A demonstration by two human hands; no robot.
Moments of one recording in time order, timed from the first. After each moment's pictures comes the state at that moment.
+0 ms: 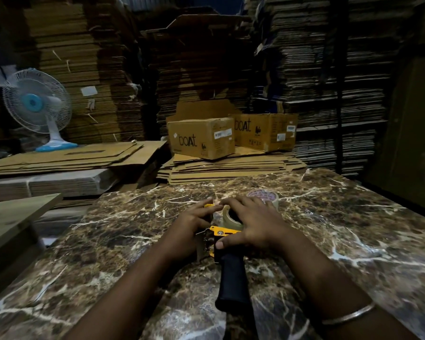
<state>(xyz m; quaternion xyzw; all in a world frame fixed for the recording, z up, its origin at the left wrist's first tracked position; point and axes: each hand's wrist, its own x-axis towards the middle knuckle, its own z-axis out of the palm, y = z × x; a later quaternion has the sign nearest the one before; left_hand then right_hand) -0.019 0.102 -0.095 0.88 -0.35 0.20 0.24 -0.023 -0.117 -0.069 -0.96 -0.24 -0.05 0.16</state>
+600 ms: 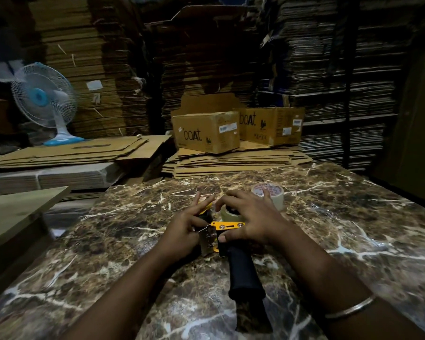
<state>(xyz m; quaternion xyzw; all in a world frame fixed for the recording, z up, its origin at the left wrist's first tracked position) -0.045 0.112 -0.102 0.87 -0.24 0.14 0.40 -0.026 -0.106 -0.071 -0.93 -0.29 -0.08 0.19</state>
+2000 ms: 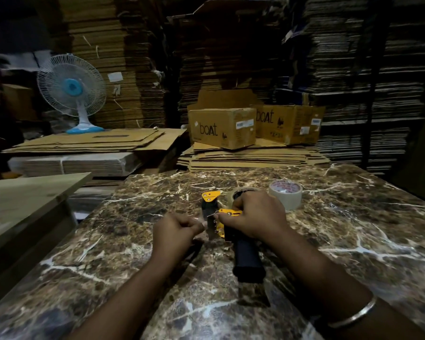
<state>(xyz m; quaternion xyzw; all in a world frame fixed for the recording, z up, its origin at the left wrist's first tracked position) -0.096 0.130 -0.107 0.83 0.10 0.22 0.50 -0.051 -0.058 -0.067 -0.94 -0.20 -0.23 0.18</state>
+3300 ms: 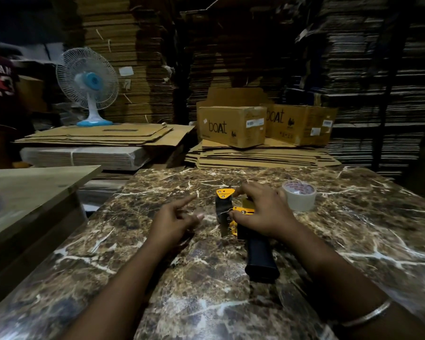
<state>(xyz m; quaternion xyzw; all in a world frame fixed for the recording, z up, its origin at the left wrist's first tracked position) -0.093 0.169 -0.105 0.77 0.04 0.13 0.62 -0.032 -0.055 -0.077 -0.92 -0.26 -0.15 0.27</state>
